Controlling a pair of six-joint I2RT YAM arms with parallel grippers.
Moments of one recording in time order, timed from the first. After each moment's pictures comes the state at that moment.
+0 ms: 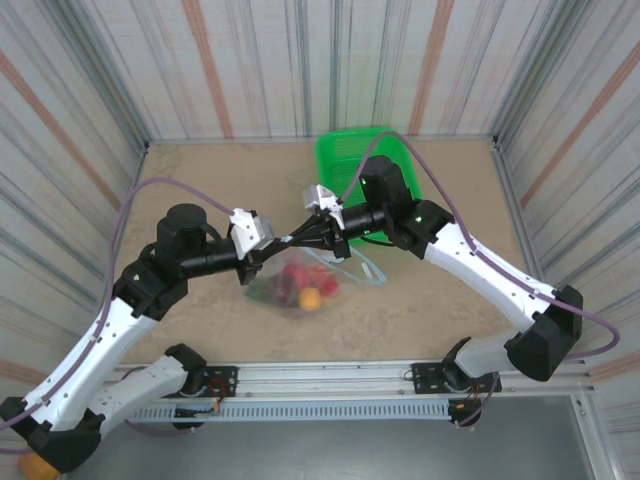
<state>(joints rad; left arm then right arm) -0.61 0.84 1.01 -0.53 0.53 0.33 0.76 1.37 1.31 -0.37 -0.89 -0.32</state>
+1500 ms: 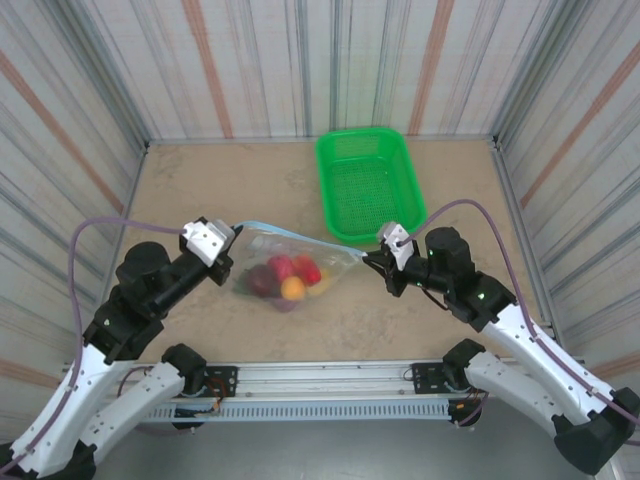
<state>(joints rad) -0.59 0.55 0.87 -0.47 0.04 0.29 0.62 0.75 0.69 -0.40 -0.32 -0.11</state>
